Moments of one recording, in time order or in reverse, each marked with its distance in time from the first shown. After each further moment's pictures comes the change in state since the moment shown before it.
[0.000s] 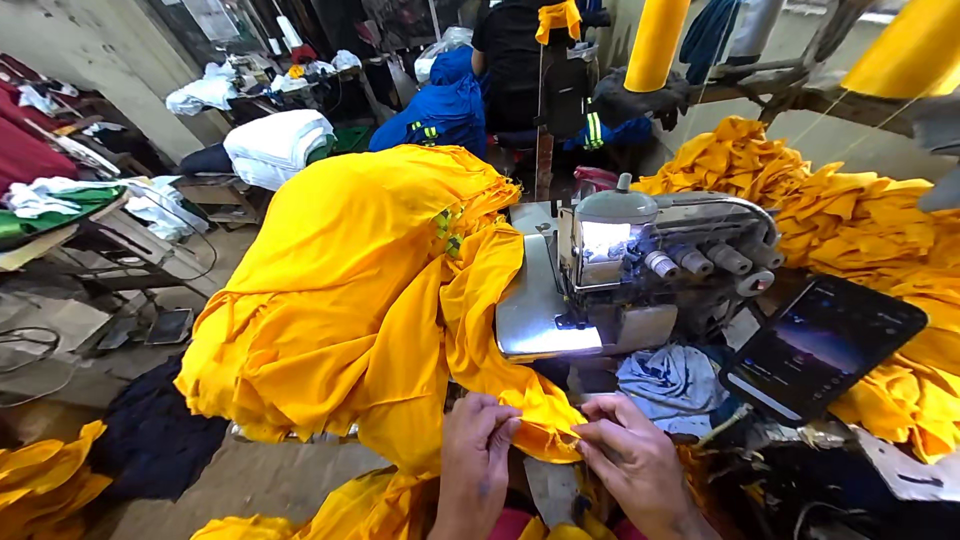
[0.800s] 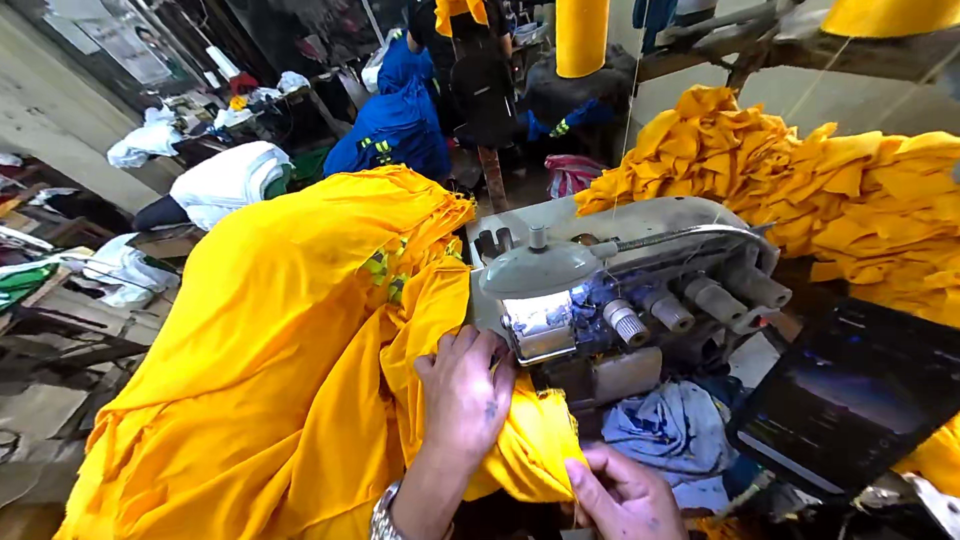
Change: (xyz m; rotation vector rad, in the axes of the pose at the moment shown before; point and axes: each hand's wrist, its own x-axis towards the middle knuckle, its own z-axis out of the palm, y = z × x) left_hand 0.167 0.031 0.055 0.576 -0.288 -0.012; right_hand 0.040 -0.006 -0.006 0.691 0.140 0.547
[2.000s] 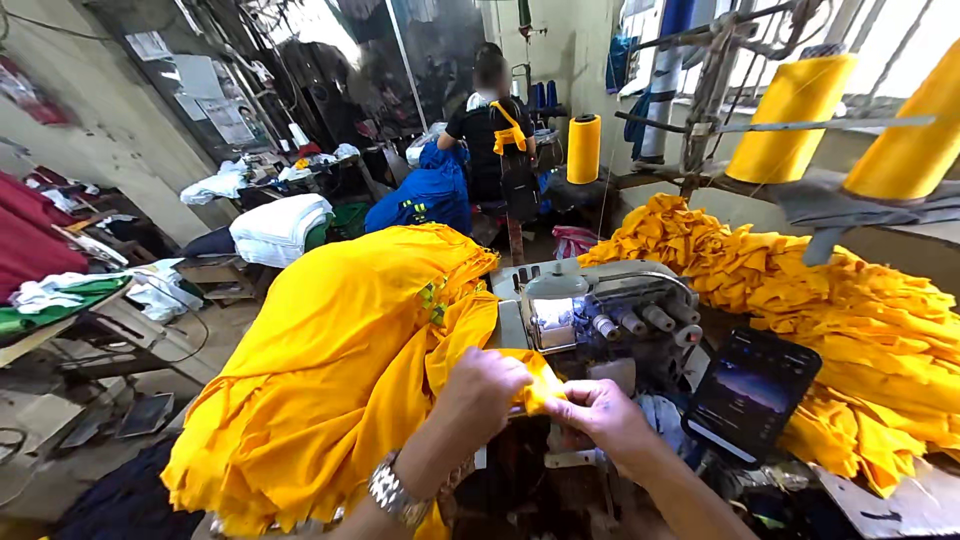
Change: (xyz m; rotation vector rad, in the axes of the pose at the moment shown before) left_hand -0.029 -0.022 -0.056 0.064 0.017 0.657; right_hand 0.055 -0.062 -0.002 -0.090 -0.413 0.114
